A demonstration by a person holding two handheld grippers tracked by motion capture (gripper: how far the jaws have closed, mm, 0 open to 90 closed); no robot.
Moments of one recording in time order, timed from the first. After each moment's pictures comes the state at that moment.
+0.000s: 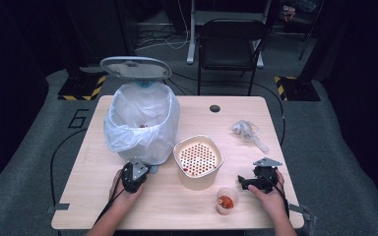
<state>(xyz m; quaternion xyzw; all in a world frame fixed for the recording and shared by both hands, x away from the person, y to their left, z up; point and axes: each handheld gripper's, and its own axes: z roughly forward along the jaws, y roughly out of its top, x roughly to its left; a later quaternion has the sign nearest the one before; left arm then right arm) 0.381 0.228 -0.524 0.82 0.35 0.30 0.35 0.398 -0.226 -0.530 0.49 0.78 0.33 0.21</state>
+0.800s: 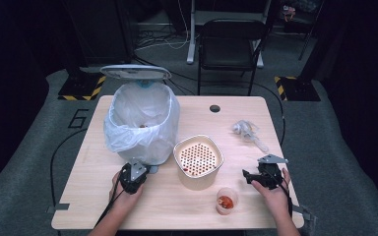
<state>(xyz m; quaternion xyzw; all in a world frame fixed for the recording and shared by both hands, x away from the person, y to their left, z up) 0.380 0.230 -0.527 0.80 0.36 0.29 0.37 0.394 -0.230 -0.501 0.49 0.77 0.34 0.22</state>
